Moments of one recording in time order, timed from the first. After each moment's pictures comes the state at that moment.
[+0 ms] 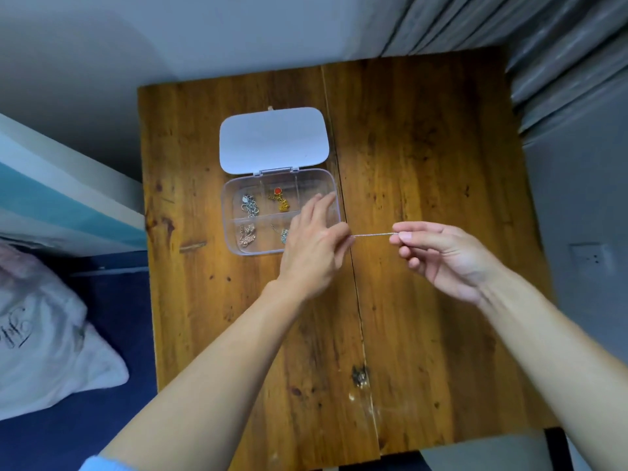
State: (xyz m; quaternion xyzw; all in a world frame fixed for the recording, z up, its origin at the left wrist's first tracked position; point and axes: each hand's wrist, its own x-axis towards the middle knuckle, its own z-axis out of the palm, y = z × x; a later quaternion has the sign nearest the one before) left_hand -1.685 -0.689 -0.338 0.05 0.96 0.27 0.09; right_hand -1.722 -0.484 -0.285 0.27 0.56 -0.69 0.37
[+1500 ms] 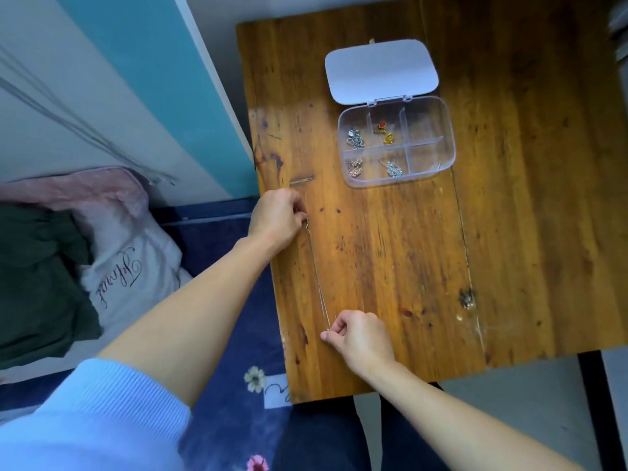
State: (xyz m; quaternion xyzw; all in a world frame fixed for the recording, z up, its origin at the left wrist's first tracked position) left_hand -1.595 -0.906 -0.354 -0.10 0.94 0.29 0.17; right_hand -1.449 -0.728 -0.357 0.06 0.88 -0.26 0.39
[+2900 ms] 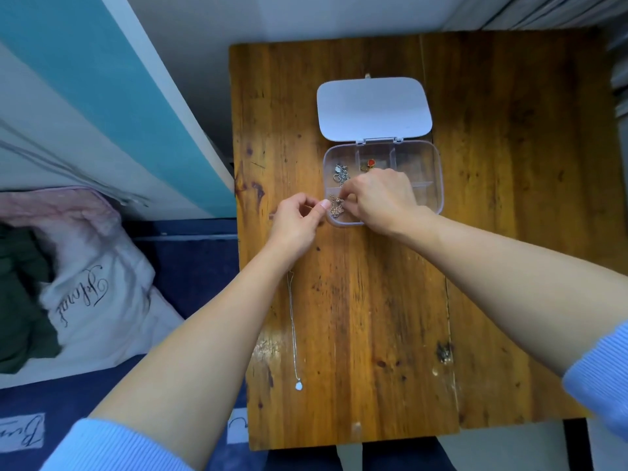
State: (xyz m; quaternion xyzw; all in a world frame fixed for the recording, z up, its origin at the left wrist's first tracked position) left_hand -1.647 -0.848 -0.354 -0.28 0.76 0.57 0.15; right_hand -1.728 -0.708 -0.345 -0.28 0.94 -0.05 0.16
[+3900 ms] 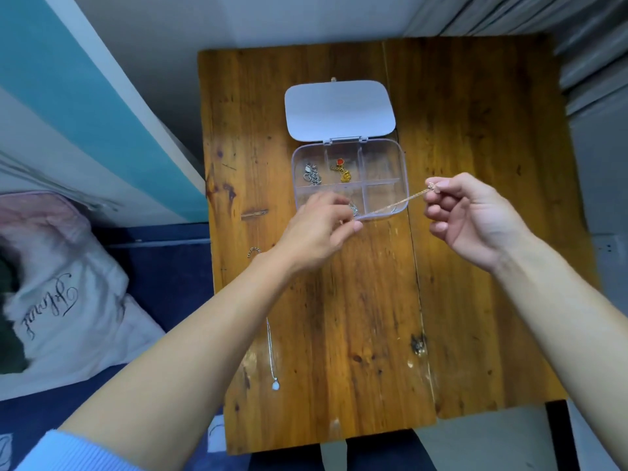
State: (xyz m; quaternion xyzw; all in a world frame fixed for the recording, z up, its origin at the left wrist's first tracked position) left_hand -1.650 -0.799 -0.325 0.06 0.89 0.40 0.20; right_hand -1.696 -0.583 -0.266 0.27 0.60 -0.70 0.28
